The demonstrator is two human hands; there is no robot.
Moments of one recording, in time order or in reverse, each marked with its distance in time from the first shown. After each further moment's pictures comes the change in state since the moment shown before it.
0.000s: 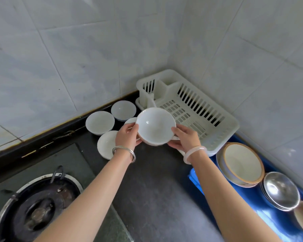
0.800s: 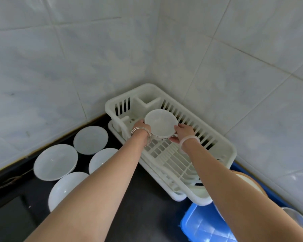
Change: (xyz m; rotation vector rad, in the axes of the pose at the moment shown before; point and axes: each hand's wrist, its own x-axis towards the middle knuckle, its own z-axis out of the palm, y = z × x) left_hand 0.178 -0.012 0.184 0.411 -0.175 -0.123; right_hand 0.213 -0.035 -0.047 -0.084 0.215 0.105
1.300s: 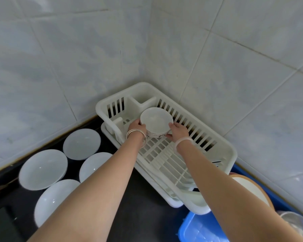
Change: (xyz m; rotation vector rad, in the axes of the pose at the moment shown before) left_hand 0.024 -0.009 0.012 -0.048 0.034 0.039; right_hand 0.028 0.010 0.008 0.039 -0.012 -0.069
